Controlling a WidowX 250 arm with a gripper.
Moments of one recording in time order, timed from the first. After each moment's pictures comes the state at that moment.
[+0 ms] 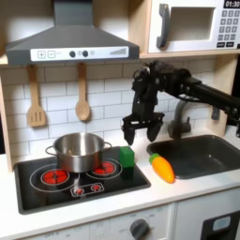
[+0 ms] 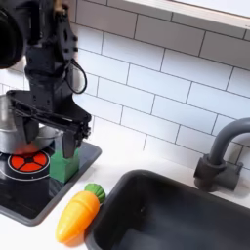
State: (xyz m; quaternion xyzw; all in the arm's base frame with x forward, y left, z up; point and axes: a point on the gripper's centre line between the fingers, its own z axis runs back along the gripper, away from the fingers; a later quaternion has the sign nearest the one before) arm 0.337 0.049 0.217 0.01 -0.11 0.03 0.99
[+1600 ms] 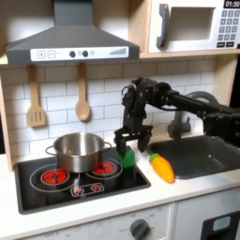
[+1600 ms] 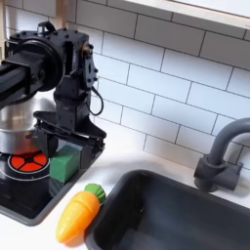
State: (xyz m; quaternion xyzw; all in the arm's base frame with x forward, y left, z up) arm 0.382 0.046 0.165 0.01 -0.07 0.03 1.00
